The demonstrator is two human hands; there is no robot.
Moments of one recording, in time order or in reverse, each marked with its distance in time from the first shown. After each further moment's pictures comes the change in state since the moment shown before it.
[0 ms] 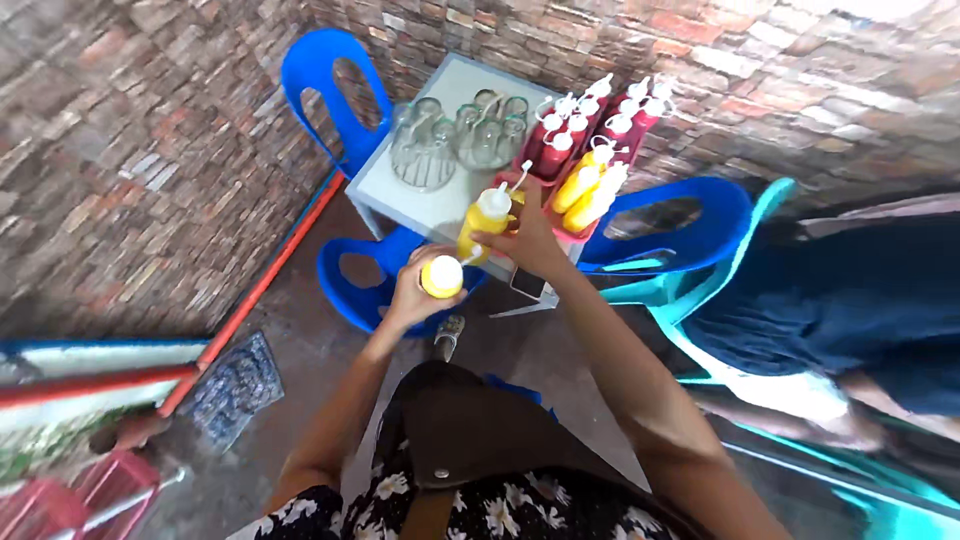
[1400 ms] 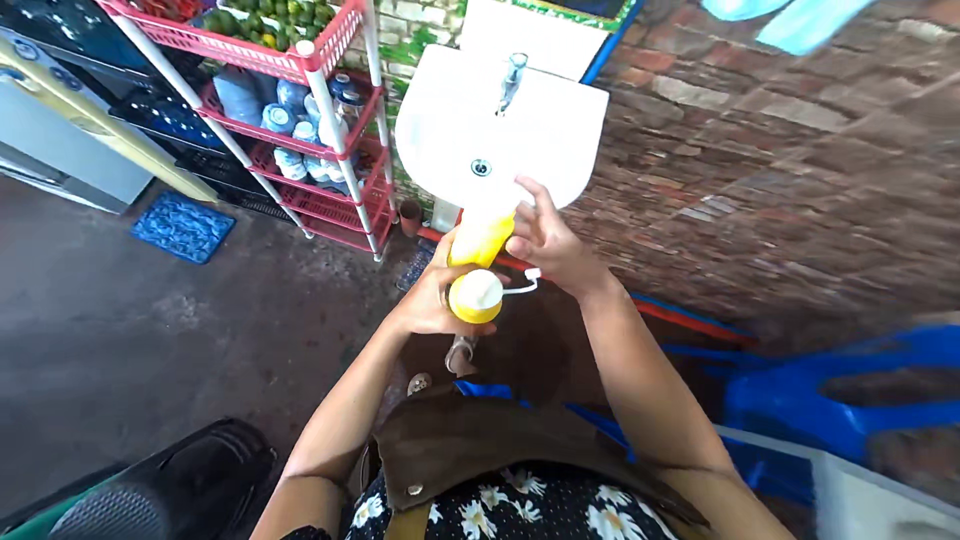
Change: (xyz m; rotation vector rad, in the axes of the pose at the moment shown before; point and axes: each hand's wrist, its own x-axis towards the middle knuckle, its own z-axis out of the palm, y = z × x) left_hand -0.550 0.155 -0.534 0.333 0.950 -0.058; right_hand -0.112 -0.438 0.756 0.281 -1.508 -0.487
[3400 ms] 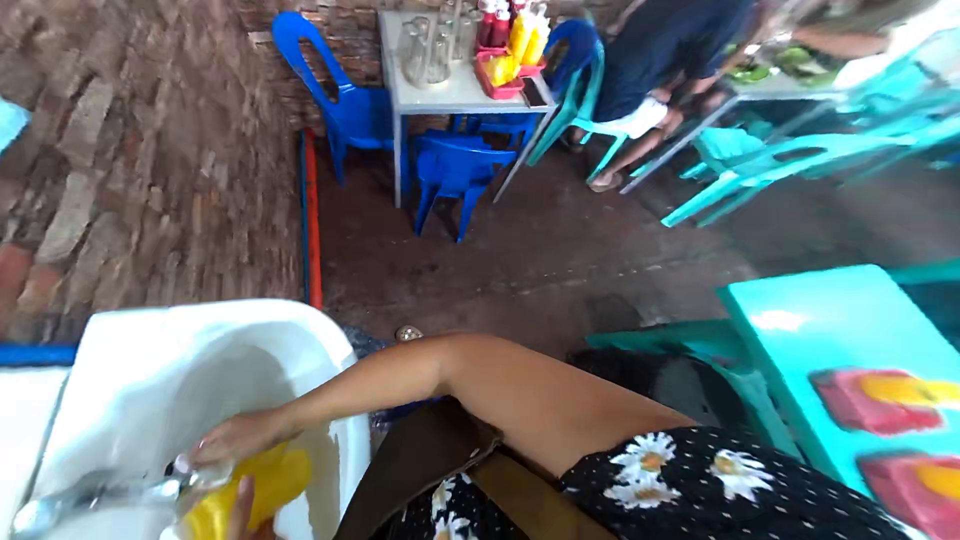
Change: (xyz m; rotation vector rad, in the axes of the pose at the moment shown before) left_hand 0.280 -0.139 -0.102 -0.110 -0.289 -0.730; right_hand 0.234 0.136 -0.056 0.264 1.031 0.301
